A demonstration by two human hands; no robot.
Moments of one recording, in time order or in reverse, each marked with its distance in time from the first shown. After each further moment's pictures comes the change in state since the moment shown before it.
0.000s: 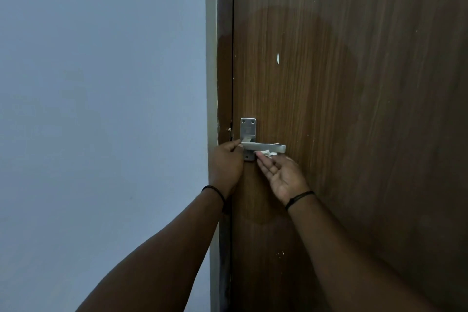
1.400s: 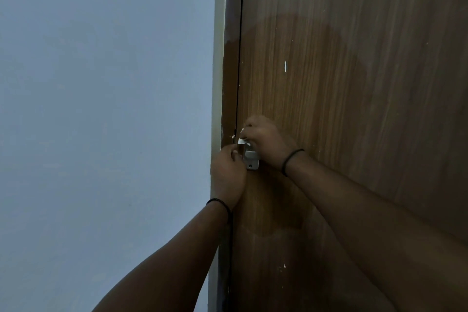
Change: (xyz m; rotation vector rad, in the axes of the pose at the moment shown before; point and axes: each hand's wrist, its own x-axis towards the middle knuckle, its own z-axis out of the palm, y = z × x) left_hand -0.004 0.006 0.003 0.186 0.174 0.076; right_hand 0.022 -0.047 0.078 -2.056 -0.535 -1.237
